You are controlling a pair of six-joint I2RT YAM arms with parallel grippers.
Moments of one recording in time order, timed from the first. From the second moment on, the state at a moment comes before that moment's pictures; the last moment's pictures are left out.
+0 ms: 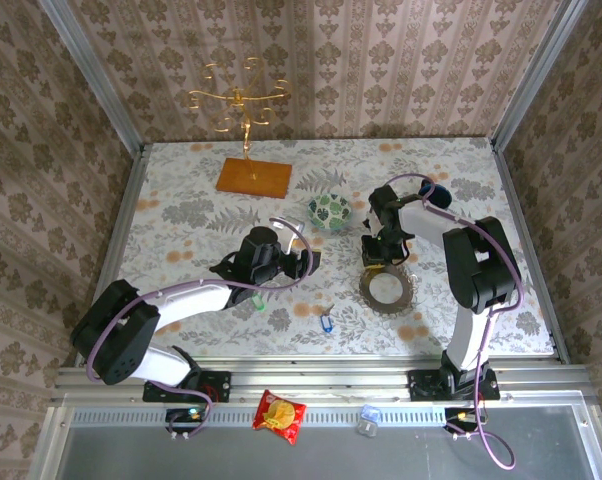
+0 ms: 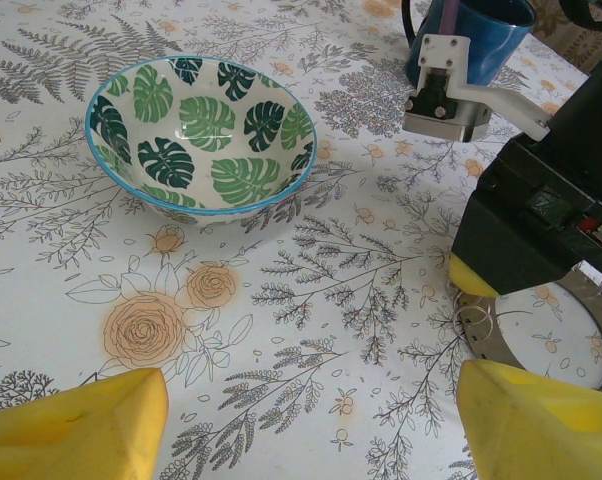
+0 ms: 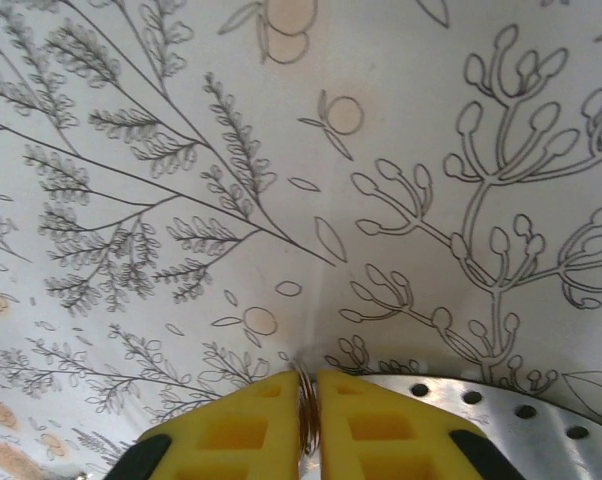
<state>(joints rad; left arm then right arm) -0.78 1.41 0.63 0.31 0.09 -0.25 0.31 1.88 1.22 -0.83 -0.26 0.26</state>
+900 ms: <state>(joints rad) -0.61 1.26 0.76 0.13 0.24 0.11 0.41 1.41 1.19 -0.71 -0.25 -0.03</state>
